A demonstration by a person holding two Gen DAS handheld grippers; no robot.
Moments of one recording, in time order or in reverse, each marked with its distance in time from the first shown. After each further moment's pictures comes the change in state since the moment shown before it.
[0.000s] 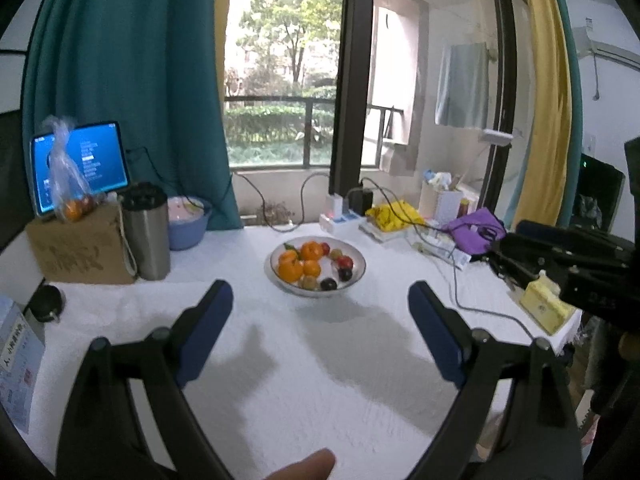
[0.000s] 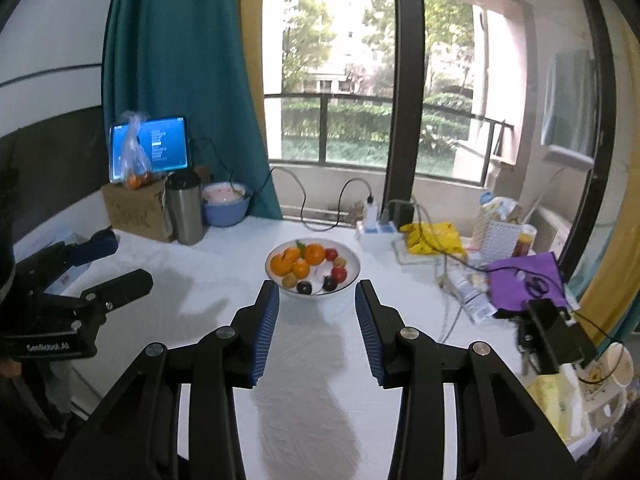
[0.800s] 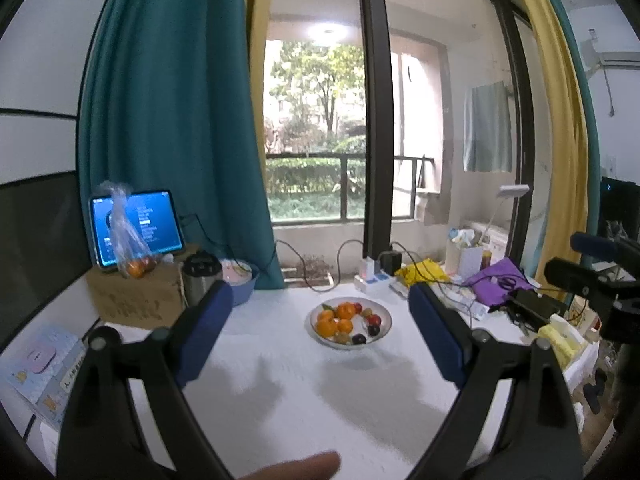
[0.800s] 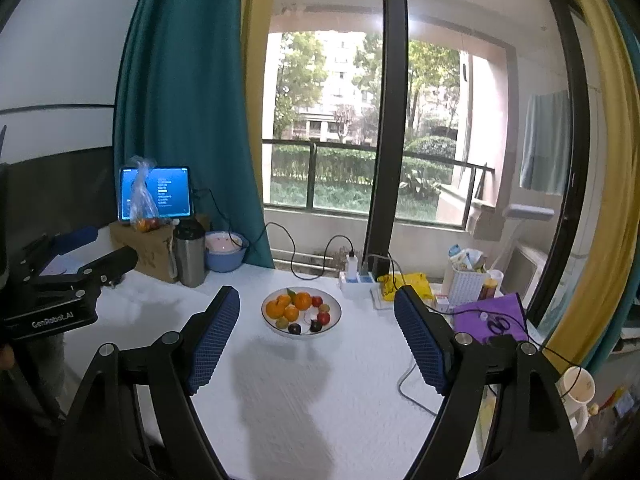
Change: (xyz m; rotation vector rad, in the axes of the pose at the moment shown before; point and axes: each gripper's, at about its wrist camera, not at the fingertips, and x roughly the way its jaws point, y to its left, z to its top) left arm -0.082 -0.010 0.034 0.023 -0.204 0.156; right arm -0.087 0.008 0.025 -0.025 -0.161 -0.052
